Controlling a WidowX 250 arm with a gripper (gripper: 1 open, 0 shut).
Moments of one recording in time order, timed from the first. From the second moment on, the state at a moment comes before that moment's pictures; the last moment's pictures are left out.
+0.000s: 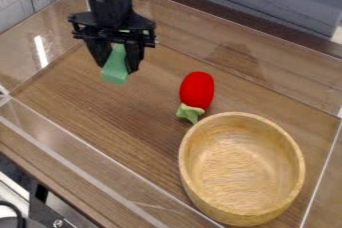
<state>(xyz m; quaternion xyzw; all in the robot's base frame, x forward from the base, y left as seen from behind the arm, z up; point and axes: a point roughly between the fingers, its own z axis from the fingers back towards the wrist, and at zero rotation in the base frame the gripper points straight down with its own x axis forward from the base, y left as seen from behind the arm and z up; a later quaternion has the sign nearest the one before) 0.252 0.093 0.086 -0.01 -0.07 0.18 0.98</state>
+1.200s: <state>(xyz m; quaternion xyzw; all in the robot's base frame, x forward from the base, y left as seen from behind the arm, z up) 0.231 0.137 0.049 -0.01 -0.06 0.16 0.99</state>
